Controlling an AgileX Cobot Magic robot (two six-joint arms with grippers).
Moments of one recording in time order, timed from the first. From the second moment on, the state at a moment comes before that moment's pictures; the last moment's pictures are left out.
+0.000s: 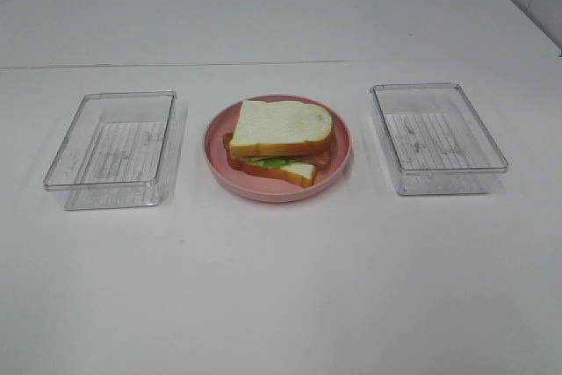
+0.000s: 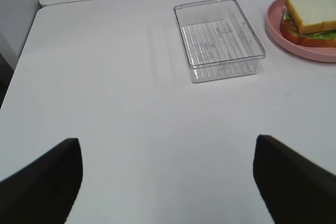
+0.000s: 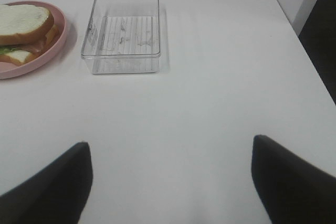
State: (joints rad) left arm 0.03 0.00 -0.50 -0.06 1.06 0.10; right arm -0.08 -0.01 -0.50 0.08 1.07 -0.08
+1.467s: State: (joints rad) left arm 0.03 0.00 -0.50 -0.06 1.06 0.10; right arm 0.01 -0.01 -0.50 0.08 1.07 -0.08
